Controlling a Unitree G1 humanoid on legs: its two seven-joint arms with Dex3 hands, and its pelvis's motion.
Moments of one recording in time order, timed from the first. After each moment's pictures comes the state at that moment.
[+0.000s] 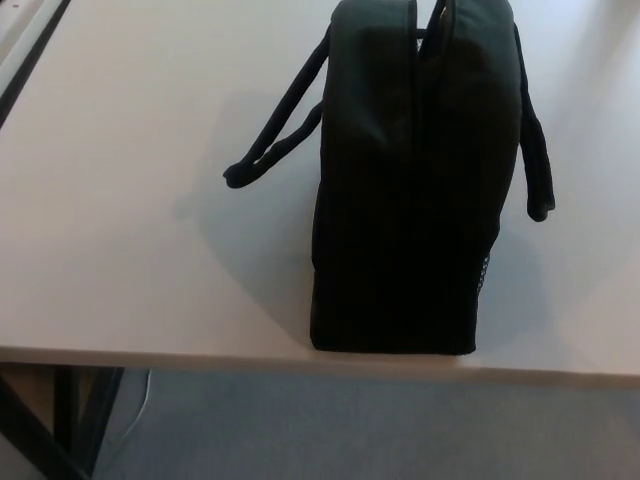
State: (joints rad) left_arm -0.88 0.93 -0.17 0.56 0.62 -0.62 0.26; right_arm -1.03 -0.96 0.34 0.67 -0.61 -0.60 -0.07
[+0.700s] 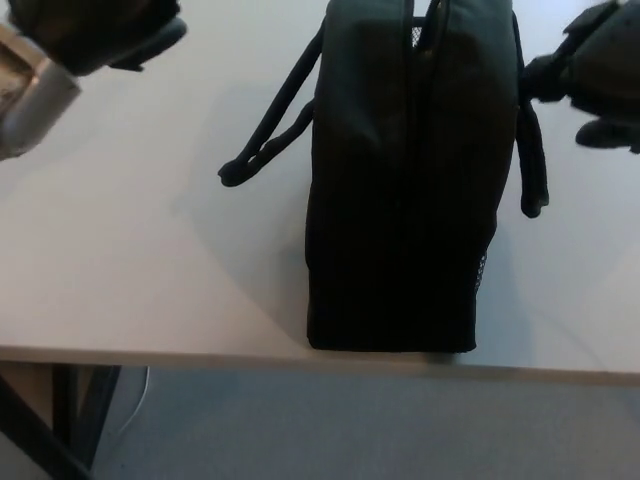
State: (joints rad) left_arm -1.17 0.71 -0.61 0.90 0.86 -0.60 0.57; right_arm -1.18 -0.82 0.82 0.88 -0.88 -0.66 -0.21
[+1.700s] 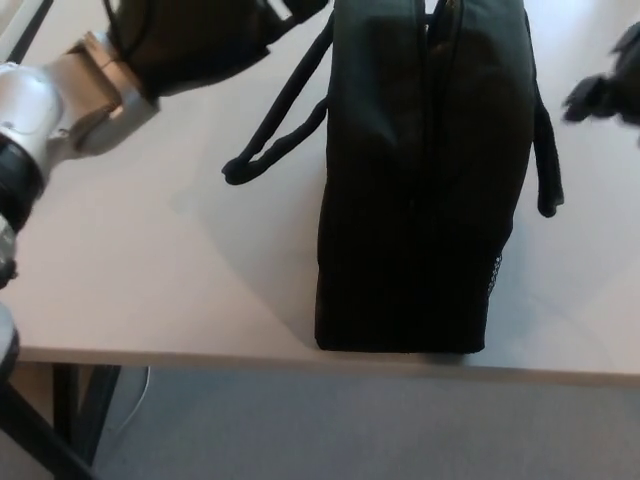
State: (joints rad) left_arm -1.29 0.63 -0.88 1.06 1.07 -0.58 1.03; right_arm -1.29 -0.95 0.91 1.02 -1.01 -0.72 -0.32
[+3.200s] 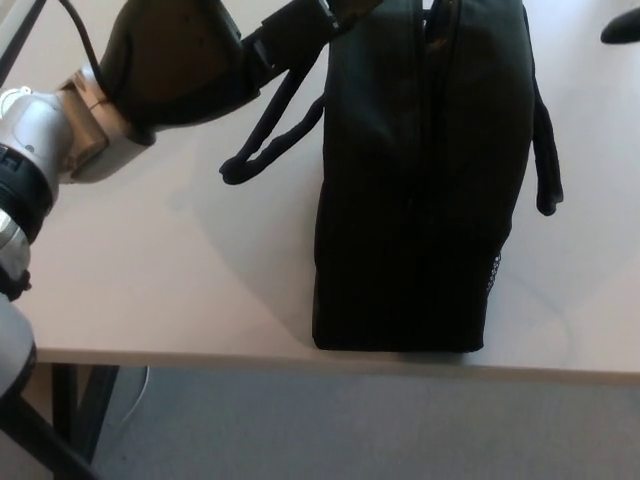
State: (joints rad) left_arm -1.28 0.57 -0.95 1.16 1.17 -0.60 1.41; right_arm -1.43 -0.76 0.52 1.09 -0.78 -0.69 0.09
